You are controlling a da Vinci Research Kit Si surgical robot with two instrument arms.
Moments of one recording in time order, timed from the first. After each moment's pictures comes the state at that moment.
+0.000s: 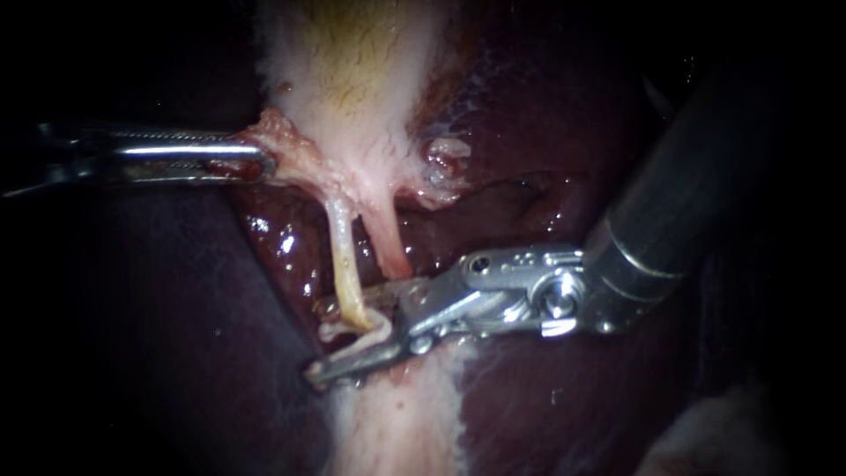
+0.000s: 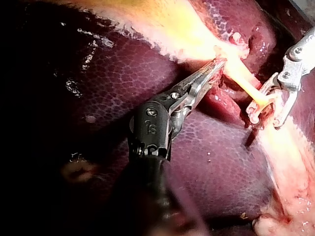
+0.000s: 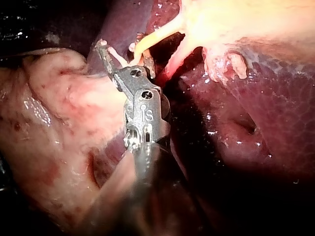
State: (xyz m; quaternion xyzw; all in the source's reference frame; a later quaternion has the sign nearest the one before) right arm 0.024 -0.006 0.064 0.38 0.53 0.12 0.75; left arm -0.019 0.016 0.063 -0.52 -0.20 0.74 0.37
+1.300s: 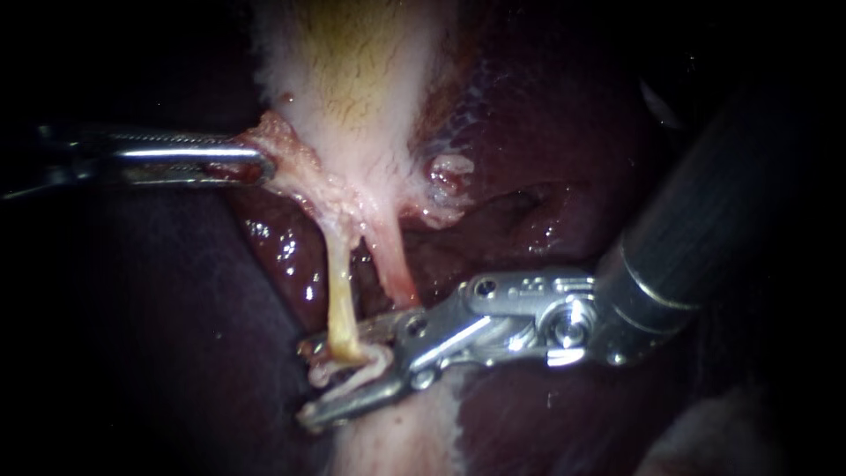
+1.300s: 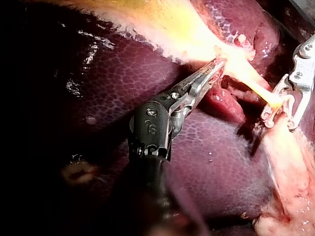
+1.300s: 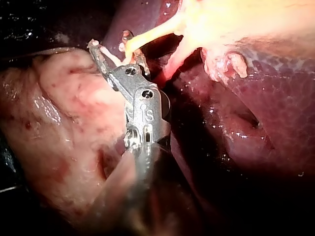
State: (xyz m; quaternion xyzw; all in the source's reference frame) right arm 0.024 -0.007 0.062 0.42 0.54 0.10 0.72; left arm -0.019 0.017 0.063 -0.52 -0.20 0.74 0.37
